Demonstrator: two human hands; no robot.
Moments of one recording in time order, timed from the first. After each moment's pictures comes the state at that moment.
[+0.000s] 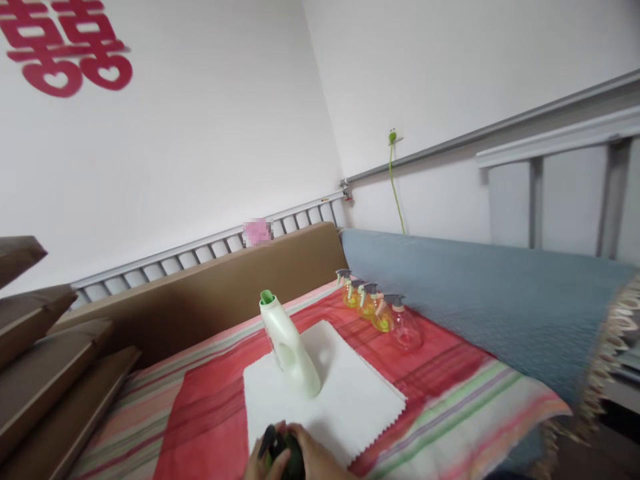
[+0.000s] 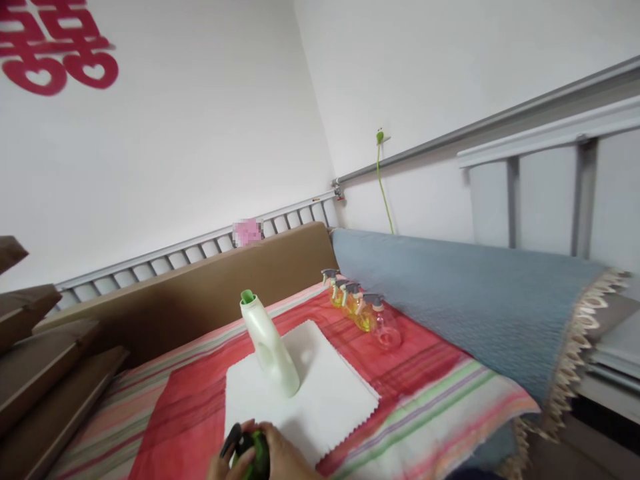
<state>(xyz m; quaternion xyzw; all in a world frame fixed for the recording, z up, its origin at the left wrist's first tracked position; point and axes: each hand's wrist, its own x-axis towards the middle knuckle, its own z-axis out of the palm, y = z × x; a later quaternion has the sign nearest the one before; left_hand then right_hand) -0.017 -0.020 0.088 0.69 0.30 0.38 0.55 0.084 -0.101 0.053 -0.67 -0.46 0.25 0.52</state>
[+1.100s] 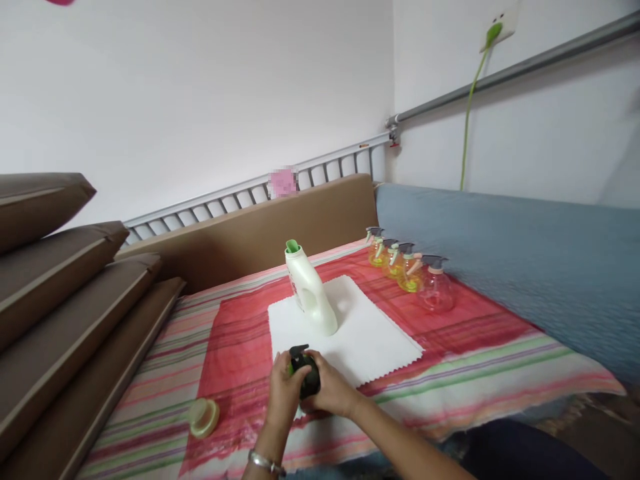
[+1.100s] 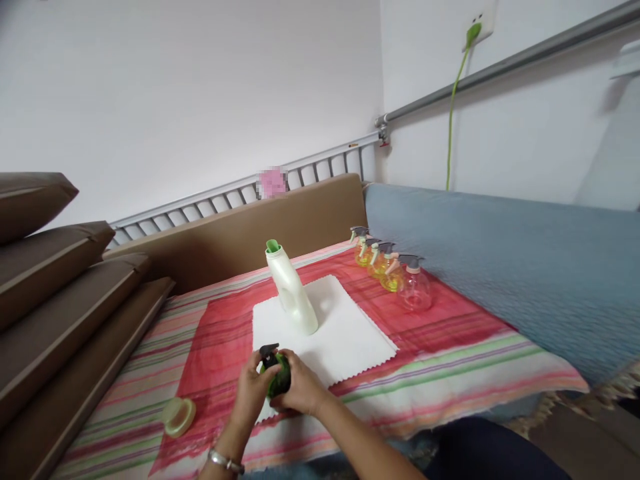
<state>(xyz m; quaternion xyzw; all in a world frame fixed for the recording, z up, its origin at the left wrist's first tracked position) -0.026 -0.039 0.110 0.75 0.31 0.35 0.46 0.084 -0.112 0.058 -0.62 -0.49 0.29 0.53</state>
